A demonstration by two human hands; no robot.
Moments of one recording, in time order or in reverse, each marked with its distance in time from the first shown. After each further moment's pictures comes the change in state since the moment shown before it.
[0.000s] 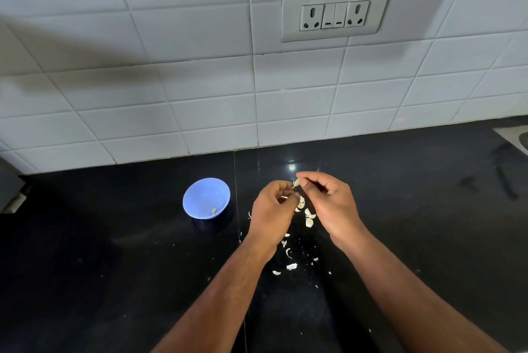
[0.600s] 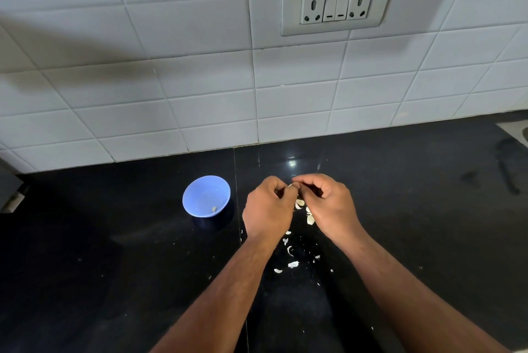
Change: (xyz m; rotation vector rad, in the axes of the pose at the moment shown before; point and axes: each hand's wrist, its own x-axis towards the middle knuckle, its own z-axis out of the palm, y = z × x) left_hand 0.005 0.004 0.001 0.383 0.219 0.057; right_hand -0.005 0.003 0.002 -0.227 -0.040 -0.137
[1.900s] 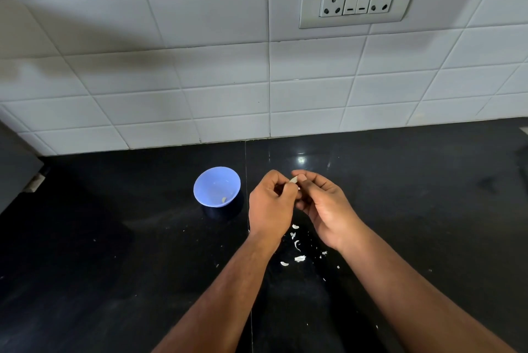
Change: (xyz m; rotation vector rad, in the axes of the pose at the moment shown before) left_hand -0.011 -0.008 -0.012 -0.342 0.011 -0.013; right_hand 0.001 -0.005 0.026 0.699 -0.145 0.454
